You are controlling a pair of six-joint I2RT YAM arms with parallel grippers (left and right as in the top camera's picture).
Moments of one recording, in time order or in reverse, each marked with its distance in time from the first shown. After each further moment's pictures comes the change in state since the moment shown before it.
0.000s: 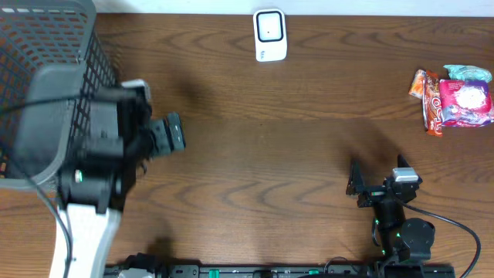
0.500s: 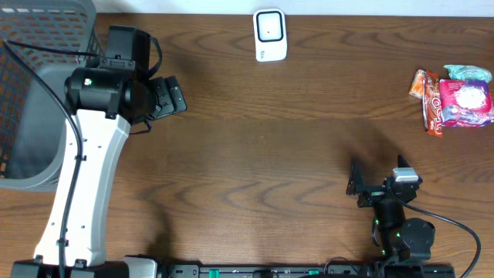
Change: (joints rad) left arm 0.000 0.478 0.527 -0.401 -0.097 -0.205; right arm 0.000 0.000 0.000 -0.001 0.003 0.001
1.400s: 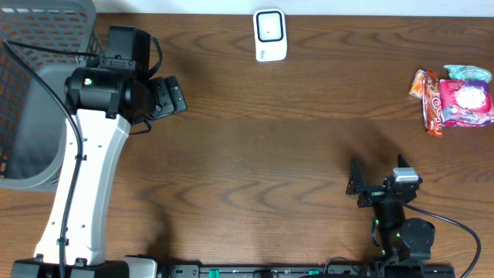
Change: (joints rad) left arm 0.000 0.005 0.000 0.000 0.000 -0.006; right arm 0.000 0.000 0.000 0.000 0.000 0.002
